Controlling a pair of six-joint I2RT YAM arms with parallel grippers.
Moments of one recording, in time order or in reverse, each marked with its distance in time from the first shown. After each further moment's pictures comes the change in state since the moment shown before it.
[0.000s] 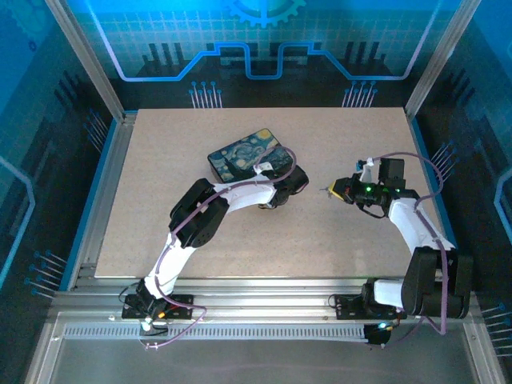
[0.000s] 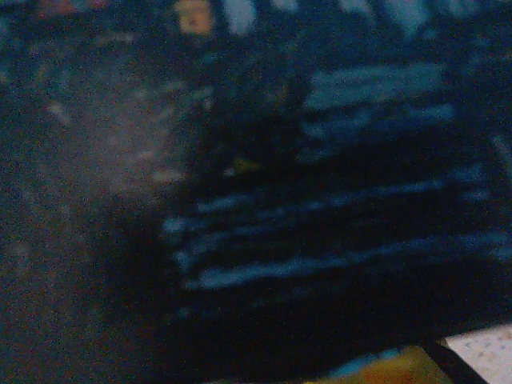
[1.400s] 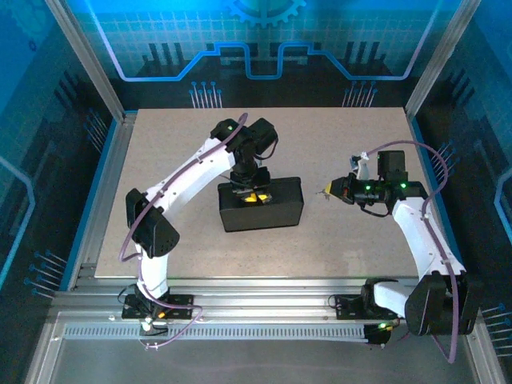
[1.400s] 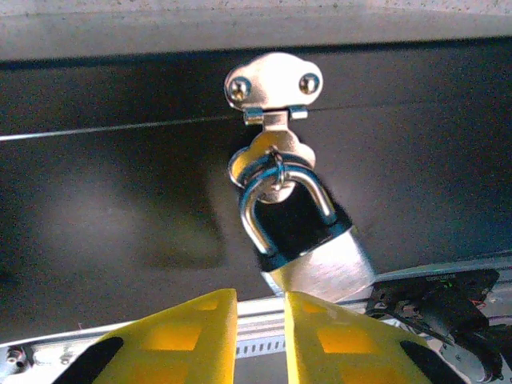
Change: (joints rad) left arm 0.125 -0.320 0.351 -0.796 0.820 0.328; right arm 0.086 -0.104 0.167 -0.341 0.030 -0.157
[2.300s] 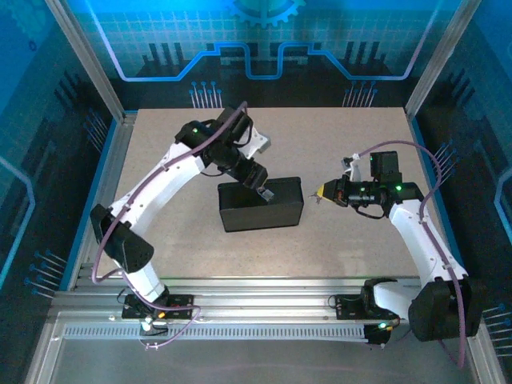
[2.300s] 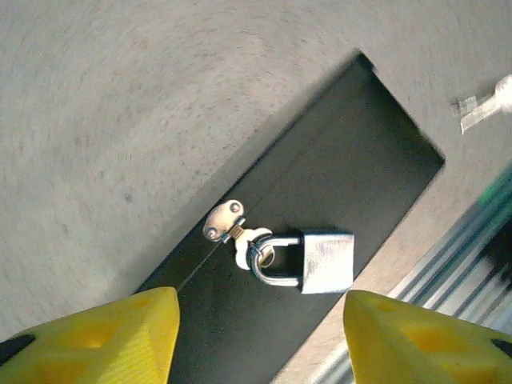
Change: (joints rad) left arm 0.092 -0.236 -0.221 0.341 0.039 0.919; right arm 0.079 -0.026 0.000 0.002 -0.030 0.051
